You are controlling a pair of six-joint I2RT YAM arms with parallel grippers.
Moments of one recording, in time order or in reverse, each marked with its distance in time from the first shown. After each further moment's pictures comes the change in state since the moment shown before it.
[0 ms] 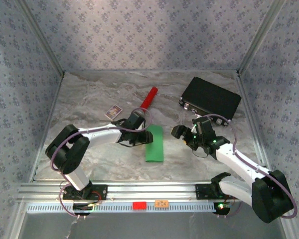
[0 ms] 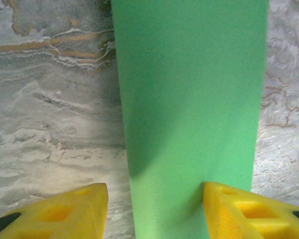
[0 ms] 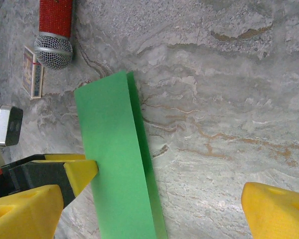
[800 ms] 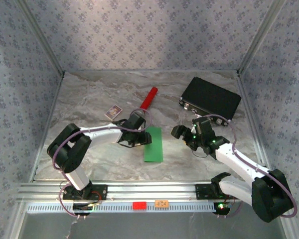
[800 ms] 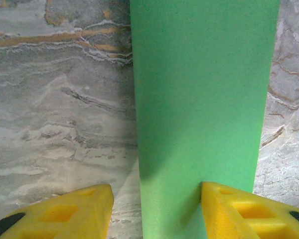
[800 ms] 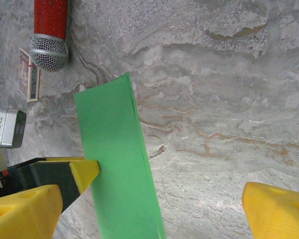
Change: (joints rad) left arm 0.005 0.023 0.003 -0.024 -0.036 -0.017; right arm 0.006 0.007 0.000 0.000 0.016 0.014
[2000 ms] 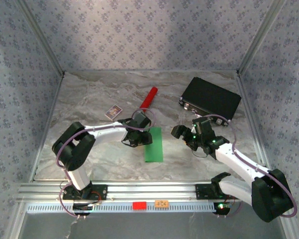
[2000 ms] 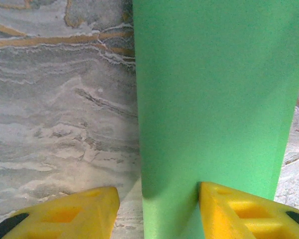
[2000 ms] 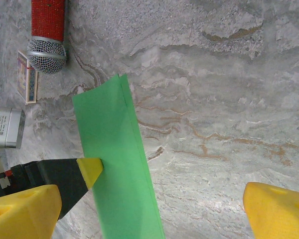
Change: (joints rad) left arm -0.048 0.057 0.095 -0.122 -0.117 -0.053; right arm 0.001 0.002 0.000 -0.001 0.009 0.007
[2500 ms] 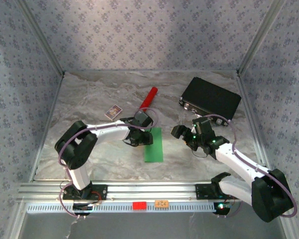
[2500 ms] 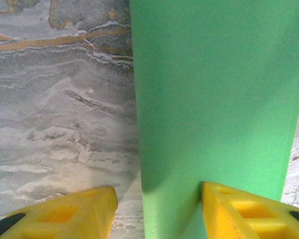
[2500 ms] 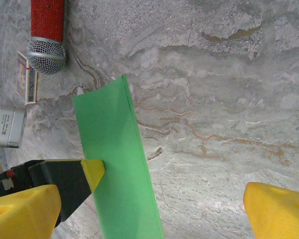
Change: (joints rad) left arm -0.011 0.029 0.050 -0.061 -0.015 0.055; right arm 0.000 0.000 0.000 -0.001 0.002 0.000
